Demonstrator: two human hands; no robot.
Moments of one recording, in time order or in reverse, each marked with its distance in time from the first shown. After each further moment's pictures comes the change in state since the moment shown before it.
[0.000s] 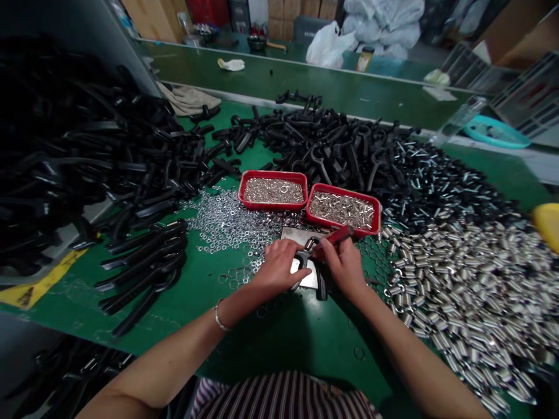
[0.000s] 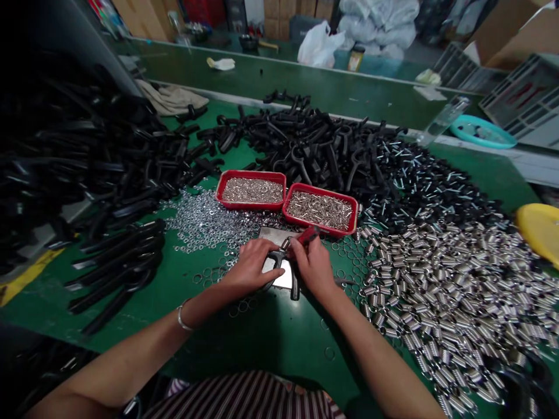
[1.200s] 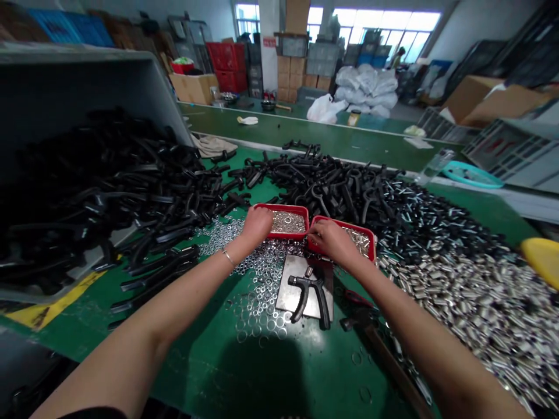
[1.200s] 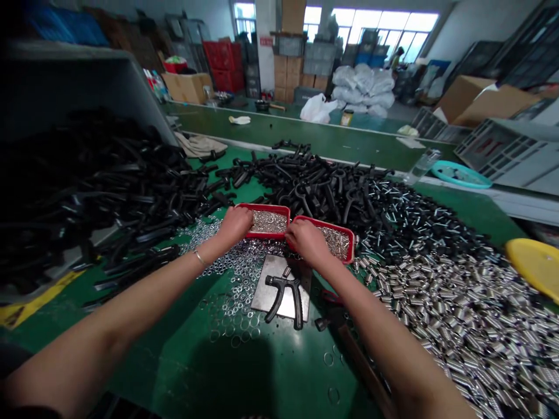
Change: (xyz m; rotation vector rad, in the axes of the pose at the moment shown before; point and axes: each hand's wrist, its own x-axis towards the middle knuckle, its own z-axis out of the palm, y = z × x) left_hand 0.120 -0.075 -0.102 0.667 0.195 -0.066; right_hand 0.121 -0.049 -0.018 -0.786 -0.247 -0.446
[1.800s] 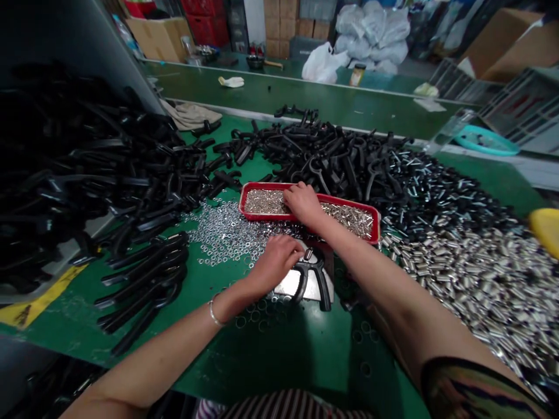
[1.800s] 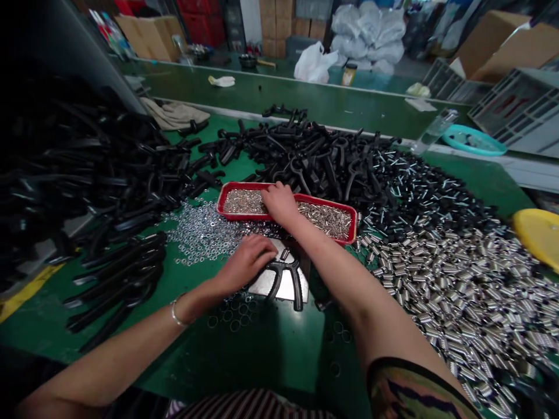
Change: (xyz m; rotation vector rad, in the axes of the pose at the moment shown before) left_hand -0.101 0.082 -0.003 -0.697 -0.012 0.197; right_hand 0.079 -0.004 0.059 -0.136 0.005 -0.044
